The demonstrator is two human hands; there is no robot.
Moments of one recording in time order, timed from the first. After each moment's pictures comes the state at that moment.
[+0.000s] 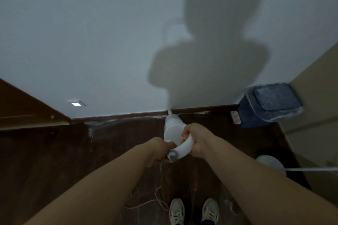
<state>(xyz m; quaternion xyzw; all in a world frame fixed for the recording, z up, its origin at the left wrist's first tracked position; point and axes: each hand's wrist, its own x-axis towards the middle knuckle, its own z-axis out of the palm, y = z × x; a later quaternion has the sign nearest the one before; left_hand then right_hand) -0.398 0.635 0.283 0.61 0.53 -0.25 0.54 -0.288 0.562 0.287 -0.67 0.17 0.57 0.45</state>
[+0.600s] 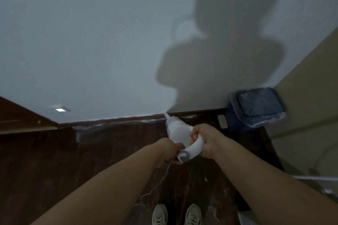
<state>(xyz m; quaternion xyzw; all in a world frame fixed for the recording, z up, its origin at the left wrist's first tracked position) -0.270 0.560 0.296 0.59 0.52 -0.25 0.56 -0.158 0.481 0.293 -0.64 0.19 0.58 0.47</state>
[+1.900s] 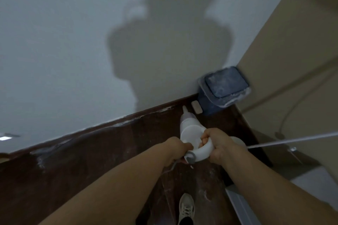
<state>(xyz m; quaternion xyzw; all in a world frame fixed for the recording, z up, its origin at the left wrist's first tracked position) -0.185 0.515 0.237 0.66 0.40 -0.35 0.53 -0.114 0.405 0.247 -0.60 0.35 0.45 0.56</state>
